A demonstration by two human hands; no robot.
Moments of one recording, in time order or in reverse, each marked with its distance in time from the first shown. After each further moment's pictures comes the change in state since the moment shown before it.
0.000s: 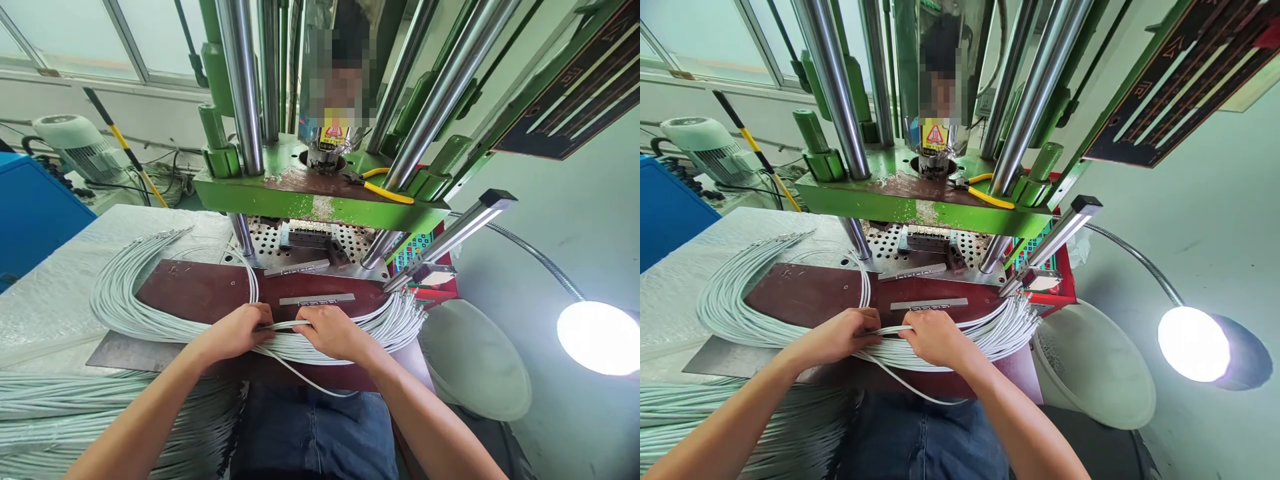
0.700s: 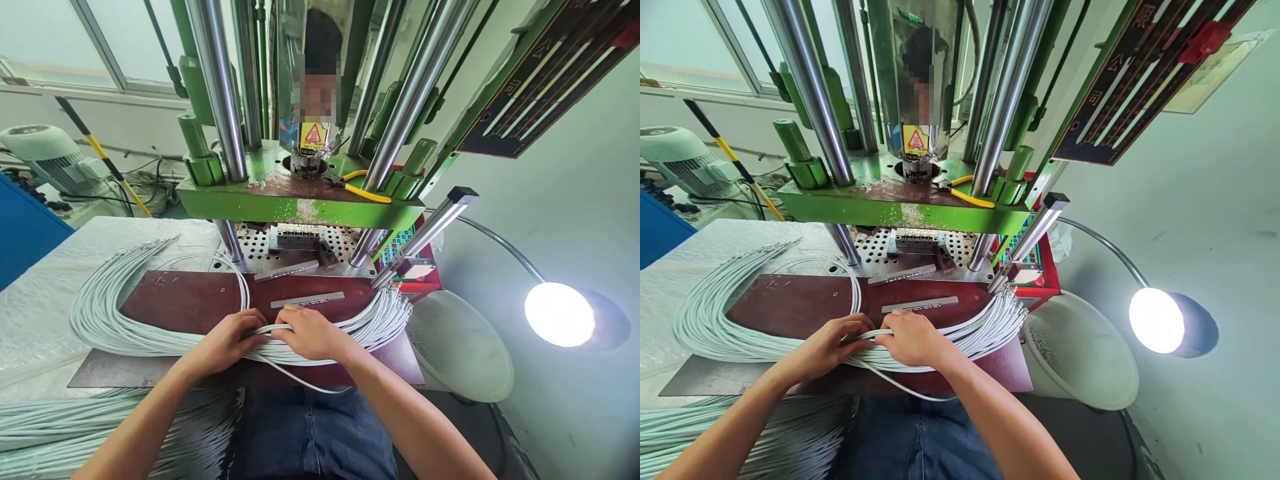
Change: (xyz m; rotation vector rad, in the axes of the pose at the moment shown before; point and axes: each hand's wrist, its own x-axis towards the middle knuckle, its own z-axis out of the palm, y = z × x) left_hand -0.011 -0.012 0.009 -0.203 0.120 0.096; right_hand 0.012 -0.020 0.002 0.235 0.007 0.018
